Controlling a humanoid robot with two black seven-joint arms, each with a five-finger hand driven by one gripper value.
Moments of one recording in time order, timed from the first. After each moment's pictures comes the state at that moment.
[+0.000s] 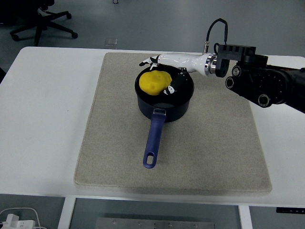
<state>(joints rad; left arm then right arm) 0.00 0.00 -0.05 -0.13 0.03 -0.08 -0.19 1.37 -0.13 -0.15 0.68 -1.03 0.12 0.45</state>
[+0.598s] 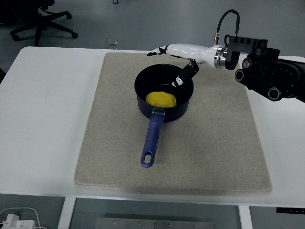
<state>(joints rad) 0.00 0.00 -0.05 -0.13 0.03 -0.08 -0.19 1.40 -0.19 -0.13 0.68 -1.02 0.12 0.45</state>
